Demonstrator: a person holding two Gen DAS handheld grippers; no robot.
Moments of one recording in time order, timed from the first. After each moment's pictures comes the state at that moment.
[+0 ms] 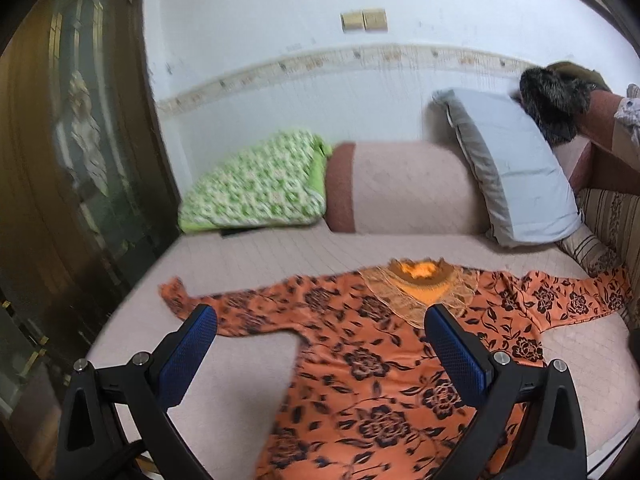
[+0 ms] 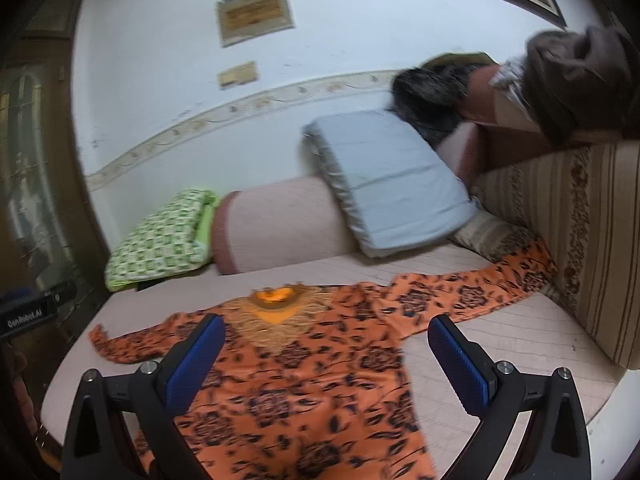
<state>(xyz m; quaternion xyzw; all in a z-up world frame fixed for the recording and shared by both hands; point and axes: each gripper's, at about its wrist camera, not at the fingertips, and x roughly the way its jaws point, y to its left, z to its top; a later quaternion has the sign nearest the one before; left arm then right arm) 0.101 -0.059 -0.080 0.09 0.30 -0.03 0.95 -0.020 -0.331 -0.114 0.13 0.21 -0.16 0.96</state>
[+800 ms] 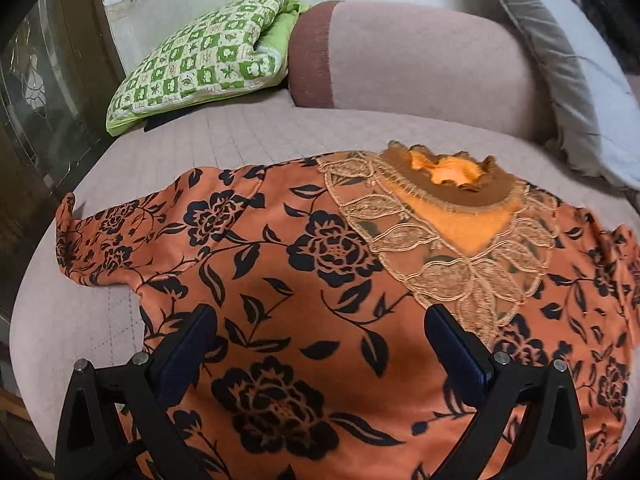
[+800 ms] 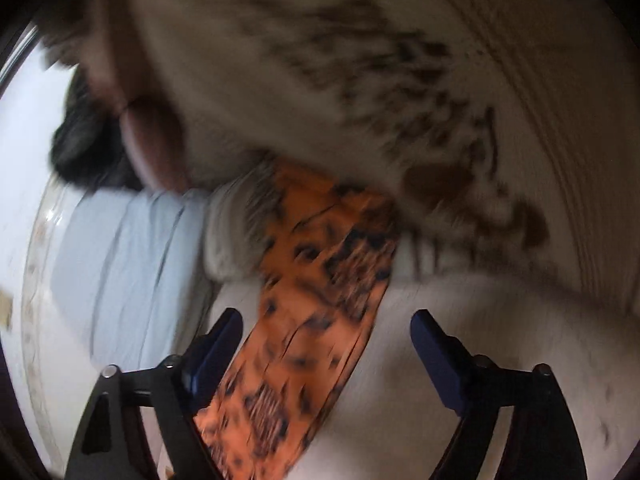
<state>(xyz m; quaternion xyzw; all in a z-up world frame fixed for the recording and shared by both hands) 0.280 -0.121 -0.278 0.08 0.44 0.01 0.89 0.038 -0.790 -0.333 0.52 0.16 -0.38 0.75</state>
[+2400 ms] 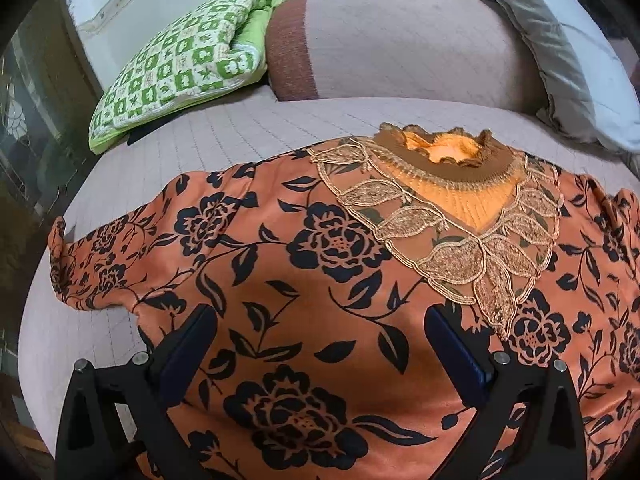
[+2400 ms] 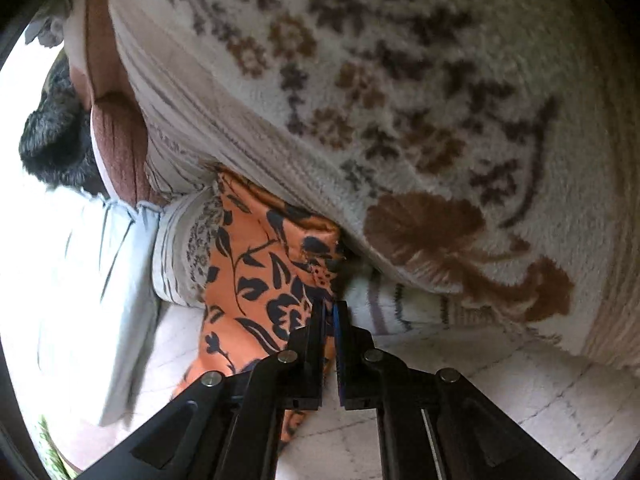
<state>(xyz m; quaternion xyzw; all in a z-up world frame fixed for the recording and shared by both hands) 0.289 -0.131 -0.282 0.11 0.45 -0.04 0.89 0.054 -0.803 -0.343 0.45 0.19 -0.44 0.75</state>
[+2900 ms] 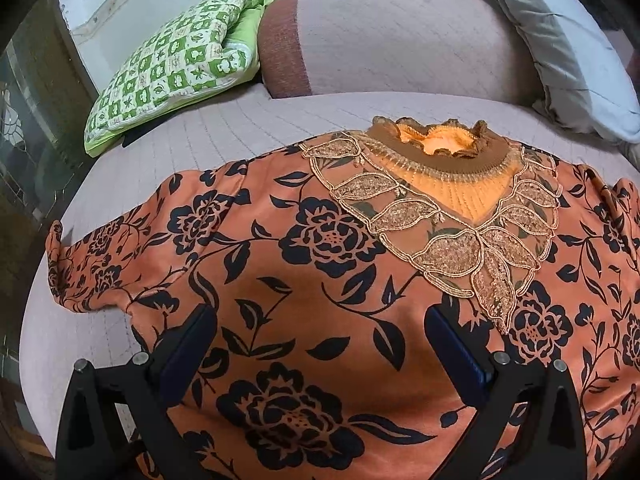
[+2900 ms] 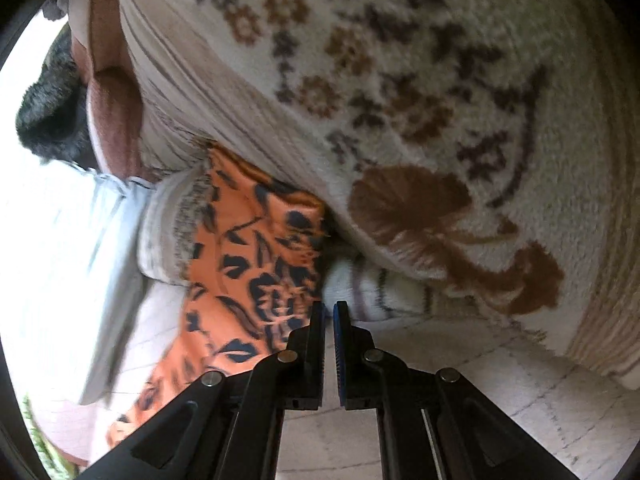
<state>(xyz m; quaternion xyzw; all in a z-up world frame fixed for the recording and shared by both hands) 0.290 -0.133 -0.287 0.12 0.45 -0.04 0.88 0.050 -0.800 -0.347 0.43 0.23 -0.45 0.75</state>
